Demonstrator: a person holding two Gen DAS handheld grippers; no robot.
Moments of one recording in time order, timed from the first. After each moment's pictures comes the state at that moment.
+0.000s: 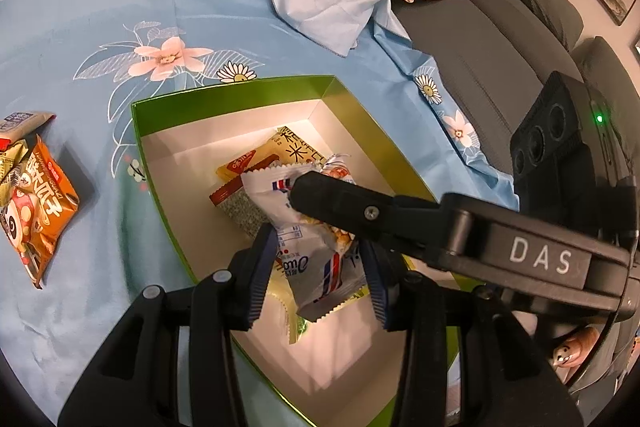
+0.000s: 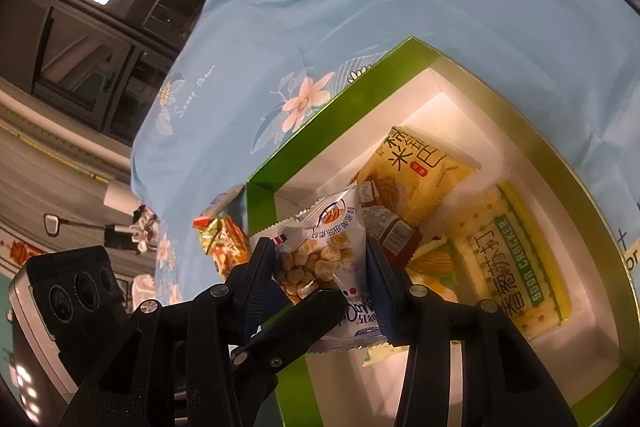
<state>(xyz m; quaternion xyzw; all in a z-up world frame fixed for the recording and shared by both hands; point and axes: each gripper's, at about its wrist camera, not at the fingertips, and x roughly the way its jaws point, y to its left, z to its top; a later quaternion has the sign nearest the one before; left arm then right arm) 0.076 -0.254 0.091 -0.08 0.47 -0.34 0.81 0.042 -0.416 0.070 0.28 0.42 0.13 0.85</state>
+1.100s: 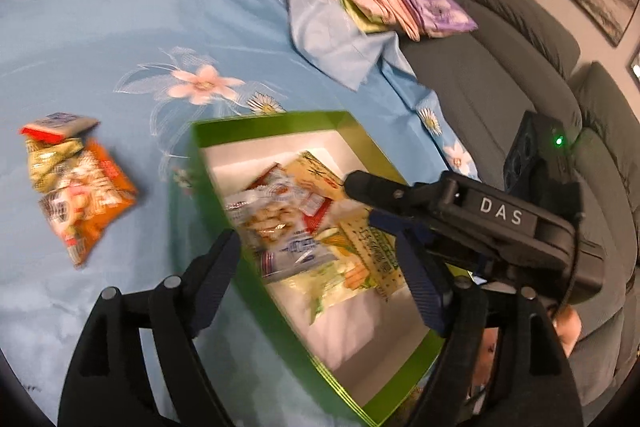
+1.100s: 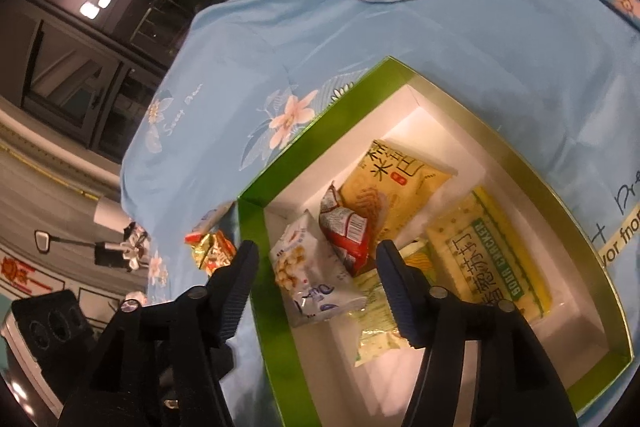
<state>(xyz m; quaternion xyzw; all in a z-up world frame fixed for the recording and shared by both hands) 0.051 -0.202 0.120 -0.11 0.43 -0.31 0.84 0.032 -0.417 0.081 0.29 0.40 0.09 0.87</state>
